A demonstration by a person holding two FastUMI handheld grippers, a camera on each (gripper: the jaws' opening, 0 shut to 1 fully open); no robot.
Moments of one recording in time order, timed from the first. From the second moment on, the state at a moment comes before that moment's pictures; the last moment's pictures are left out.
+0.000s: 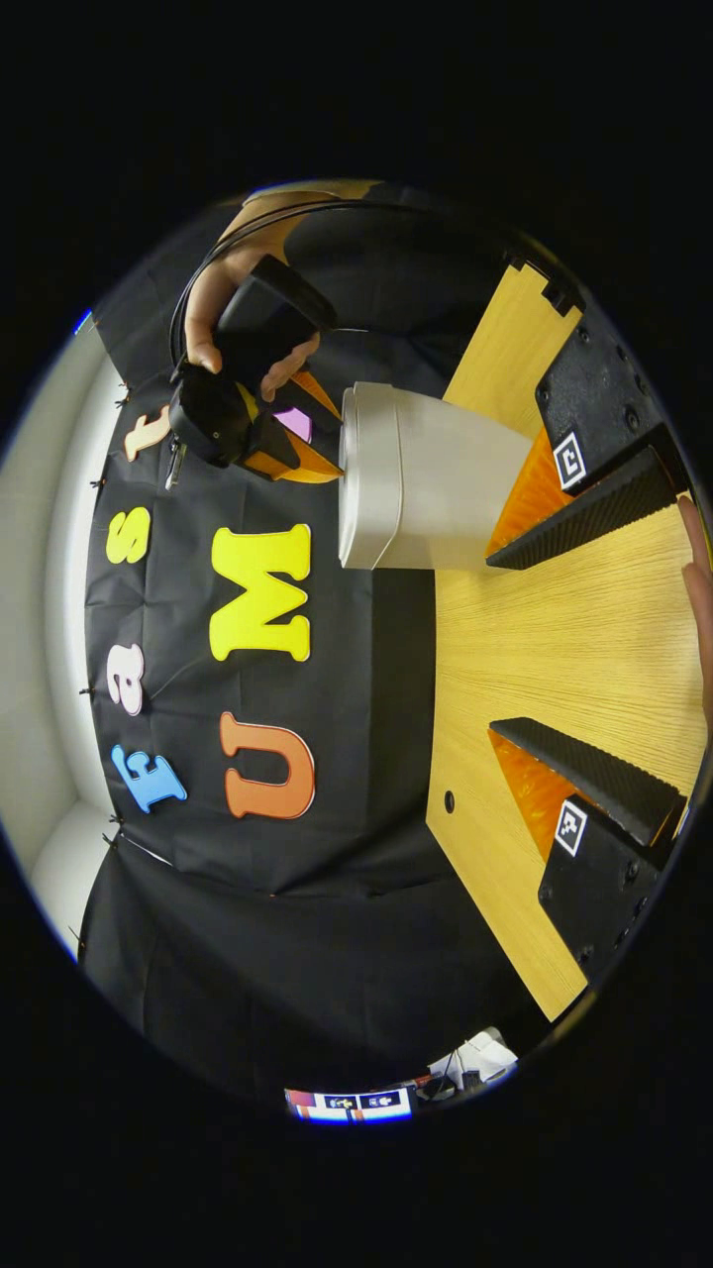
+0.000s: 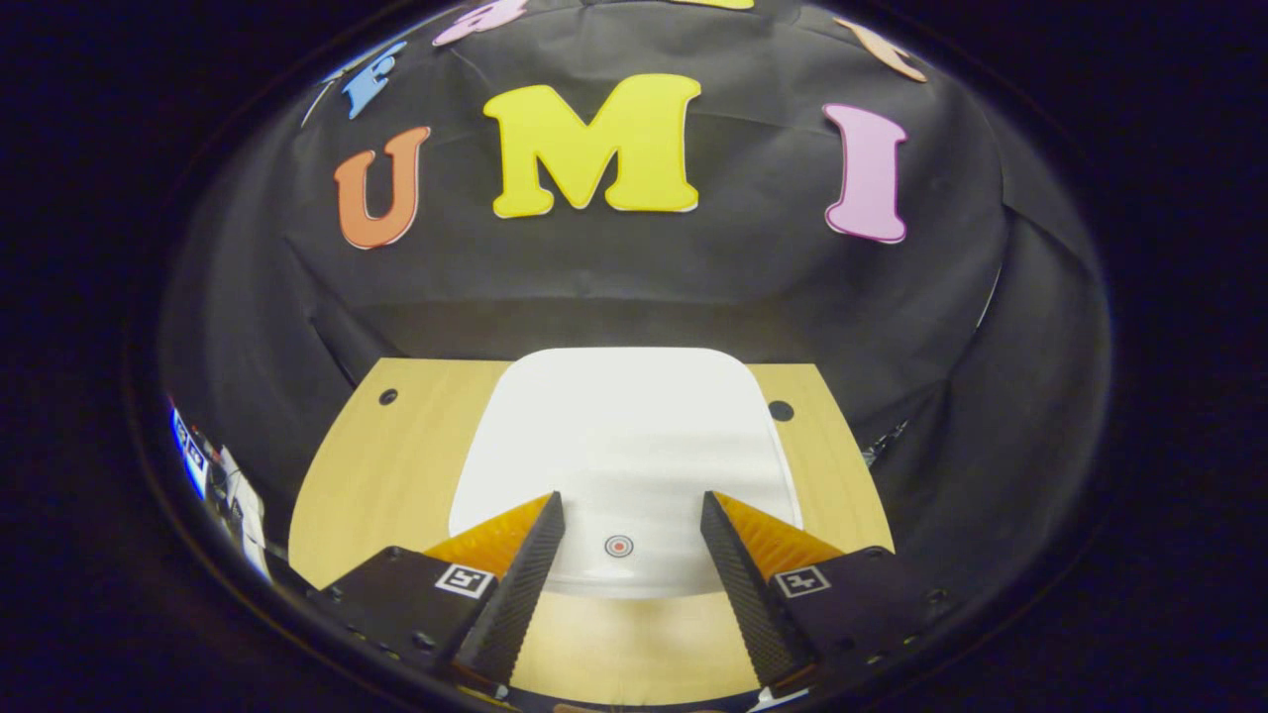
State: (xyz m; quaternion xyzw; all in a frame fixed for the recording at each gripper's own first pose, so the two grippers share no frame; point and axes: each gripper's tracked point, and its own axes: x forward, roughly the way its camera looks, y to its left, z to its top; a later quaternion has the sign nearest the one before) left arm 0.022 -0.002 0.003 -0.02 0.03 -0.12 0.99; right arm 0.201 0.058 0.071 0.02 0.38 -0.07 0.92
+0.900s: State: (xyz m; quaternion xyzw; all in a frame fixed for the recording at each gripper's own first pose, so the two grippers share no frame) left arm 0.031 0.018 -0.003 -0.01 0.03 -0.09 1.00; right arm 0.194 0.059 0.055 0.03 0.12 -0.01 0.99
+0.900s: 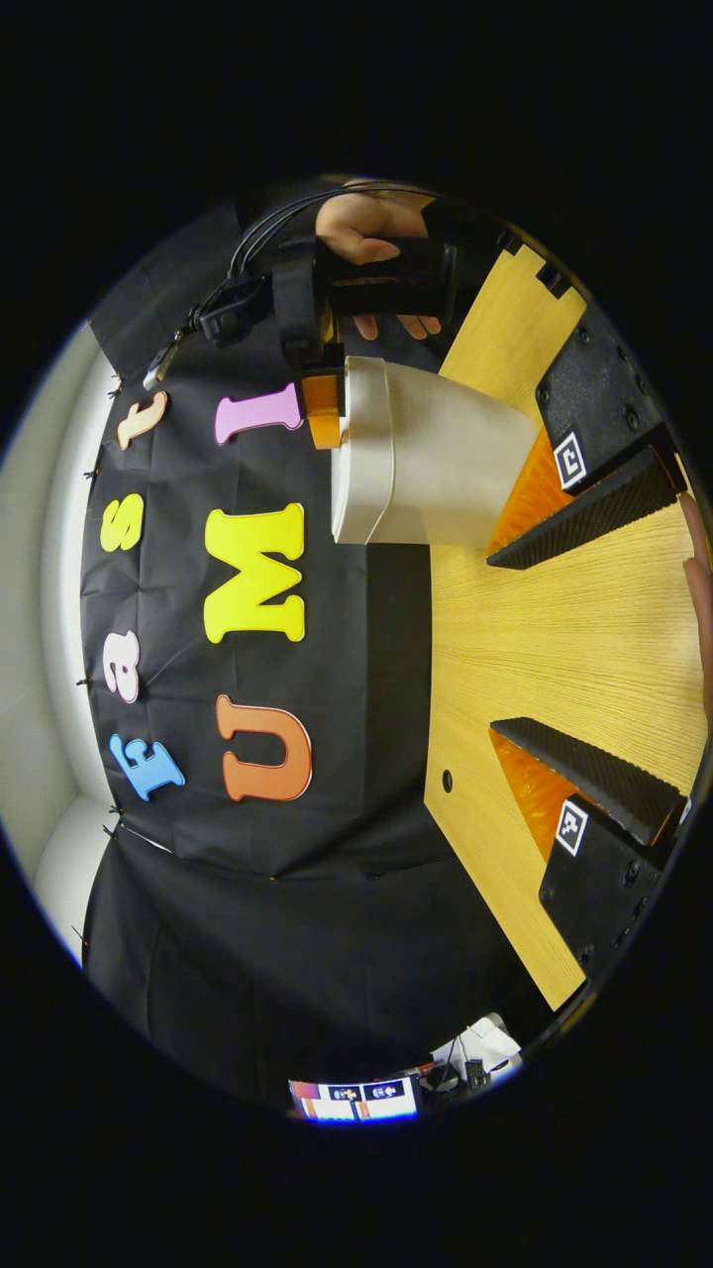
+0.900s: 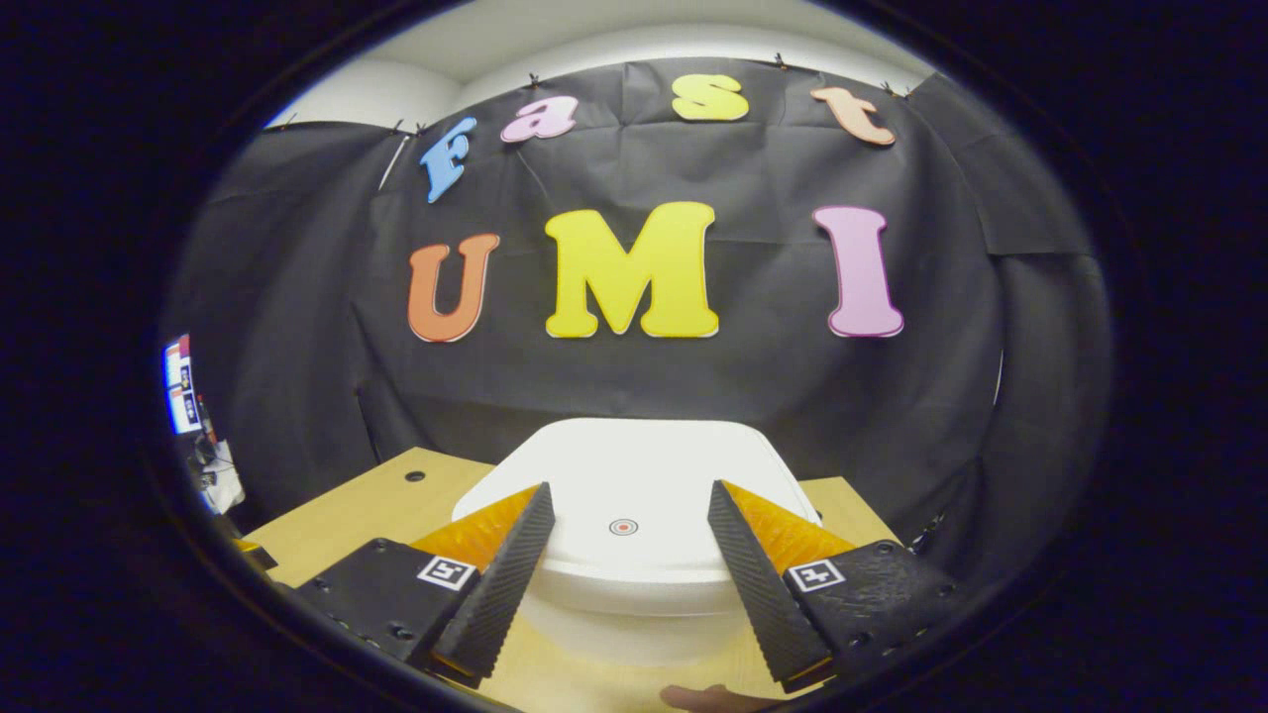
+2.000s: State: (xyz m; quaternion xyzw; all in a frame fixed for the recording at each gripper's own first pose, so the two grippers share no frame) left arm 0.037 0.022 0.005 -0.02 0.01 -0.06 1.00; right arm 0.093 0.052 0.052 -0.06 -0.13 -0.06 0.99
